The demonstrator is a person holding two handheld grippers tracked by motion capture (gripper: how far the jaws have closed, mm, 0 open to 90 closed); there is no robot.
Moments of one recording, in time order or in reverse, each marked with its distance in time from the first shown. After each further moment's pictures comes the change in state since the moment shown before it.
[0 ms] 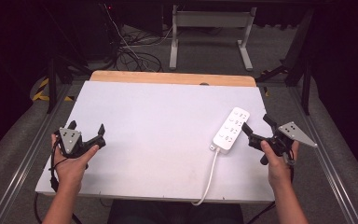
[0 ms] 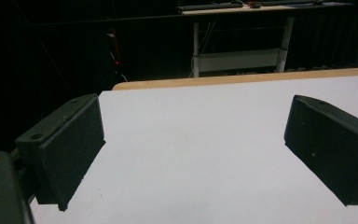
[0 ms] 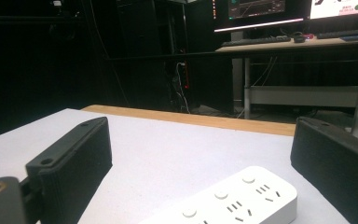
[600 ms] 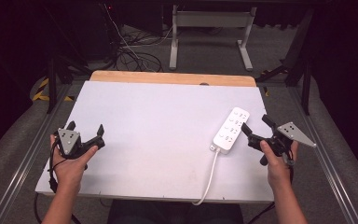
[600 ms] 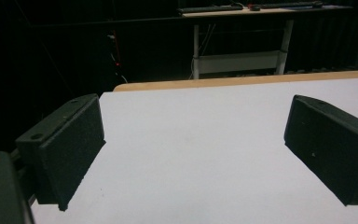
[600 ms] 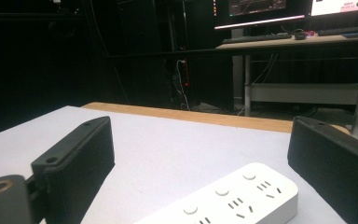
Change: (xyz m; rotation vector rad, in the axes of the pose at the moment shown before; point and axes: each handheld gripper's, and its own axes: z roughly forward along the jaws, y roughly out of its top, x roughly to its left) left arm 0.001 0.001 -0.003 -0.011 0.002 -0.003; right arm 0.001 -0.001 0.001 0.013 0.001 -0.001
